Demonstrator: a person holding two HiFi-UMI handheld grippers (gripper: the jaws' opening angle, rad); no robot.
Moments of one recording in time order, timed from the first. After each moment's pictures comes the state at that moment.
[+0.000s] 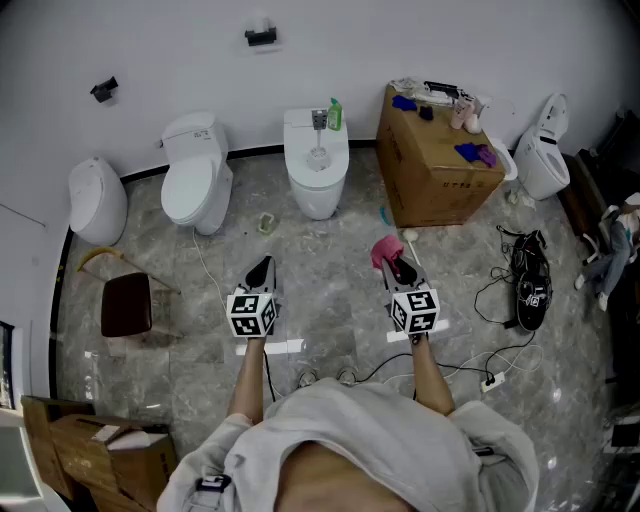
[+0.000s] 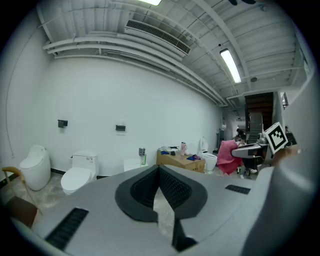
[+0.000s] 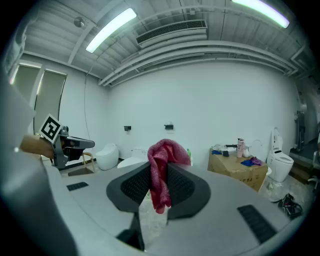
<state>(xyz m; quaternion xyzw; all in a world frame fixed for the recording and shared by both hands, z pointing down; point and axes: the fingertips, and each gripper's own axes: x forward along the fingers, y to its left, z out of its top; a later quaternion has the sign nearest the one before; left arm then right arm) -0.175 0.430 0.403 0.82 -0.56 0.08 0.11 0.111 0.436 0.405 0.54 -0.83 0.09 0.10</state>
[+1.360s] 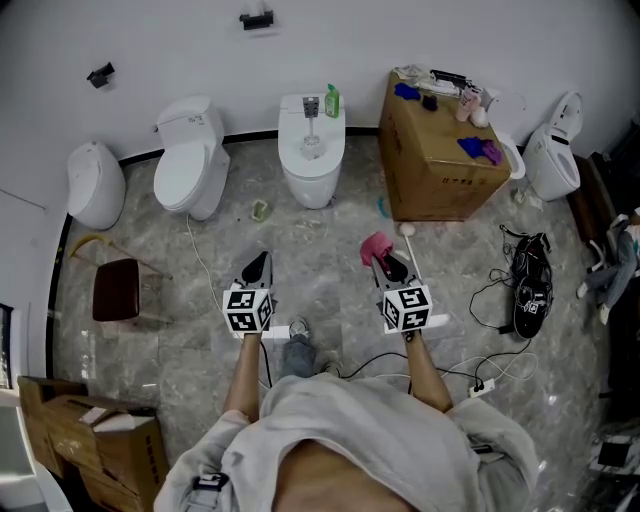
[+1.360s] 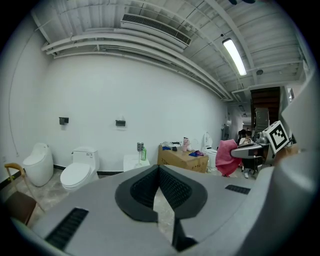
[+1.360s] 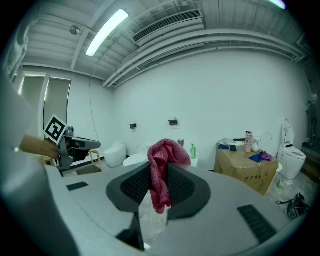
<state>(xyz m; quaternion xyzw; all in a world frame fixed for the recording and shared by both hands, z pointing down) -0.108 0.407 0.430 0.80 -0.58 0.10 0.12 0.158 0.401 0.437 0.49 -0.86 0.11 0.11</state>
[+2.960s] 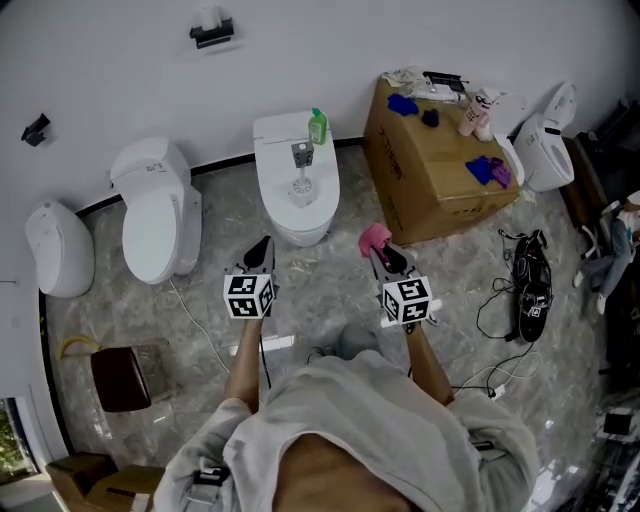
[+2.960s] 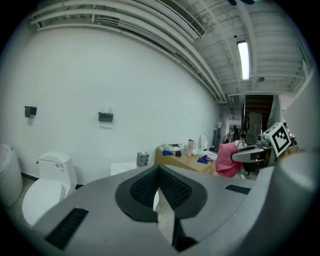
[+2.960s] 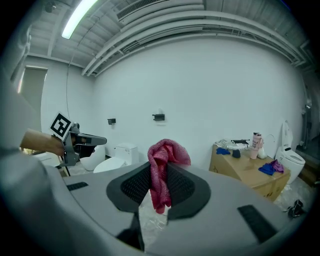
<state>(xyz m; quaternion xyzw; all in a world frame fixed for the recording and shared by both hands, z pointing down) -0.154 0.036 0.454 0.85 -0.50 0.10 0.14 0.094 0.086 0.457 0.55 -0.82 0.12 0.14</state>
